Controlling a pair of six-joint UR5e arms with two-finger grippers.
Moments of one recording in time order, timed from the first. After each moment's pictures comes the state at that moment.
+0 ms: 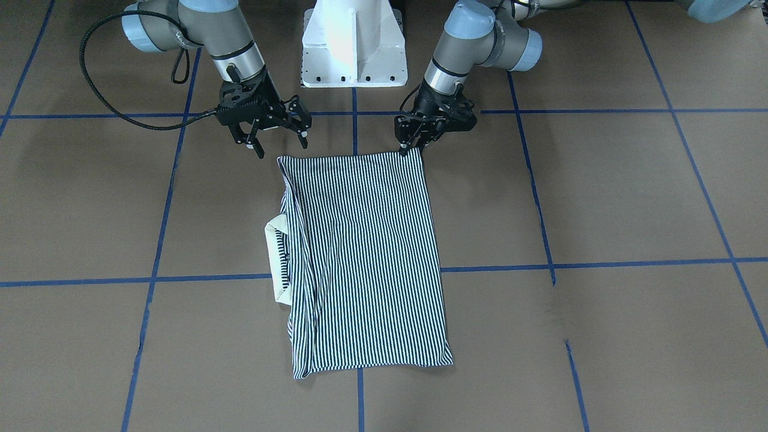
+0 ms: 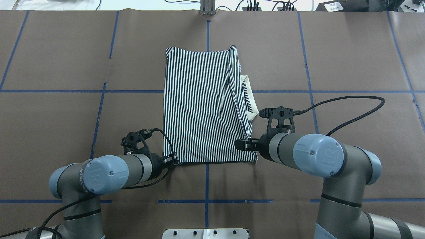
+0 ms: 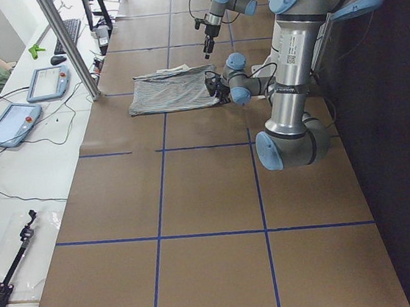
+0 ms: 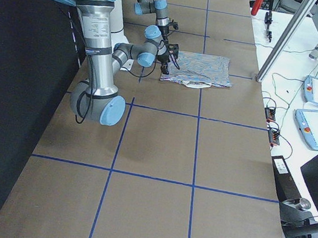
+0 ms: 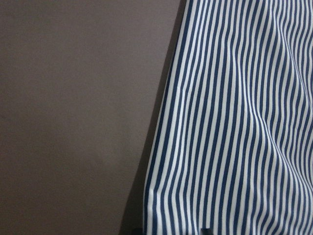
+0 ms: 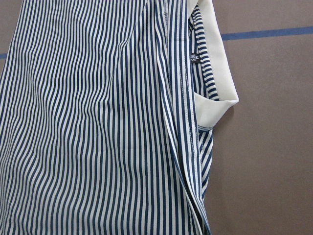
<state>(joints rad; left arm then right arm) -0.28 -1.92 -1.79 -2.11 -1.54 -1.74 0.36 -1.28 1.97 -1.19 1.54 1.32</state>
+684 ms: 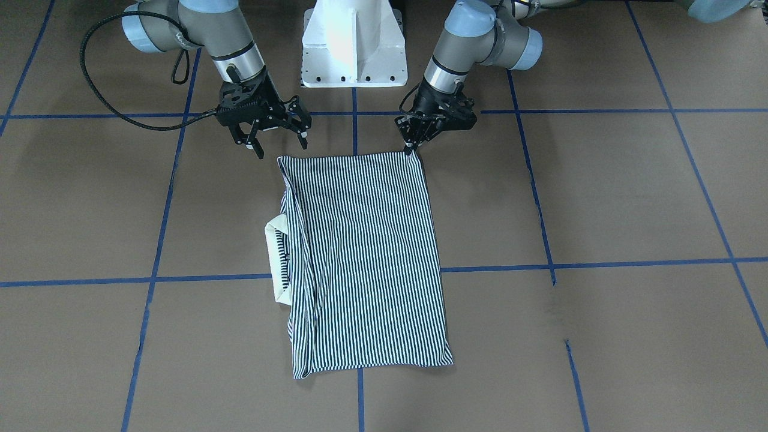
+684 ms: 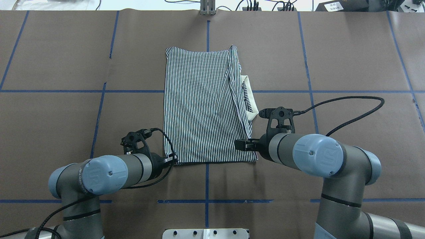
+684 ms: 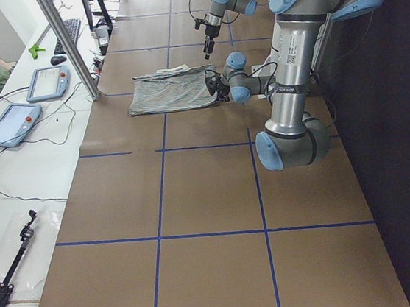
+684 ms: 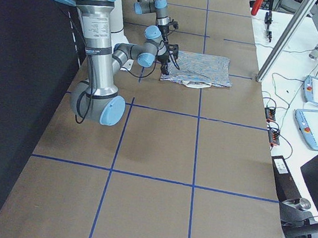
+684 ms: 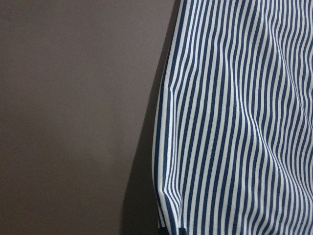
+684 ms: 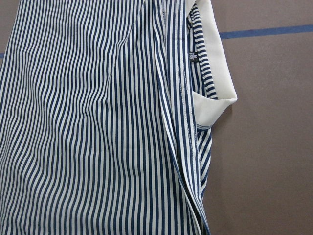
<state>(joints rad) -0.28 -1.92 -1.80 -2.11 -1.54 -1.74 0.36 -1.28 1.96 -1.20 1.54 1.33</state>
